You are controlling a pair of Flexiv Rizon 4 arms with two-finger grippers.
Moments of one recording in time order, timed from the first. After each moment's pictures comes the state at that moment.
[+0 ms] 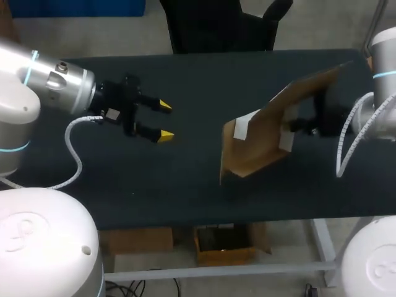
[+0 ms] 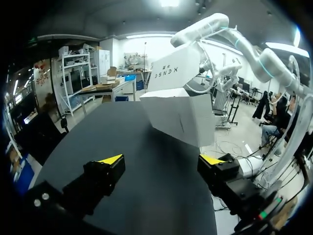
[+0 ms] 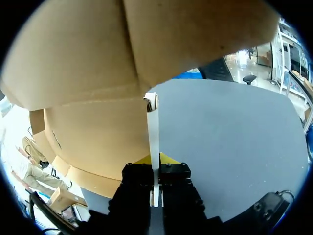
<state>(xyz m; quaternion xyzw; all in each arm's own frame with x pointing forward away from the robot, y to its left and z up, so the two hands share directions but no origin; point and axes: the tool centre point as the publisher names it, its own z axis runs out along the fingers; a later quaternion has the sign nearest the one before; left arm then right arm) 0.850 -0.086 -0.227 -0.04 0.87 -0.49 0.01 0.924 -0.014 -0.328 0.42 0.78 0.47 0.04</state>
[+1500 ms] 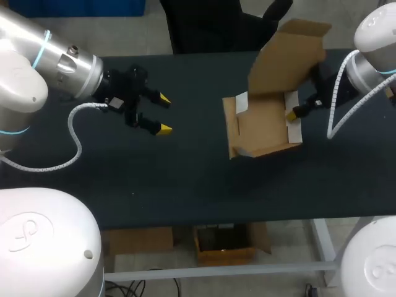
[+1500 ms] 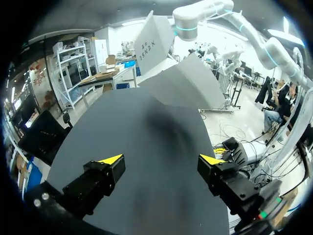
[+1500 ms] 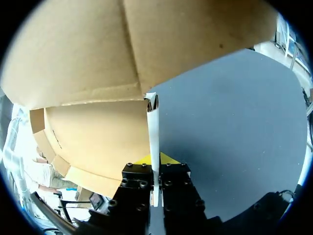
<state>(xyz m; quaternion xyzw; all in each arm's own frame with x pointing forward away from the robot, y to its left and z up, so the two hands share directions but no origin) 0.879 -0.078 -0.233 -0.03 0.91 -0.42 0.04 0.931 -0.028 -0.310 0.48 0.81 0.32 -0.09</state>
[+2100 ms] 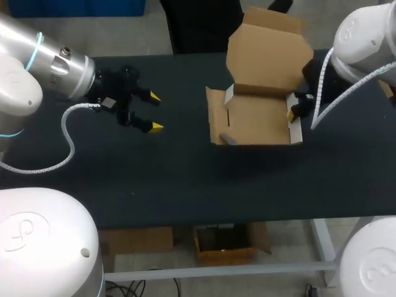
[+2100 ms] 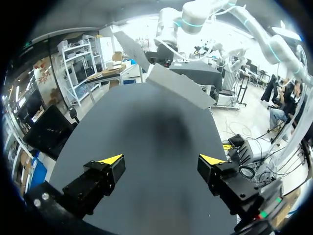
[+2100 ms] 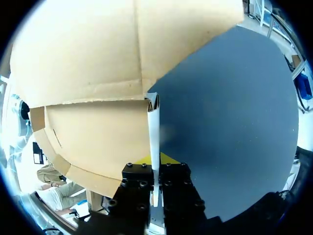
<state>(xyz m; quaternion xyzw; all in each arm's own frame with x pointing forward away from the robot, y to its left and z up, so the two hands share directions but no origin) 0.898 -0.054 -0.244 -0.04 0.91 -0.41 0.06 0.932 -0.034 -0.319 0.59 0.77 0.21 -0.10</state>
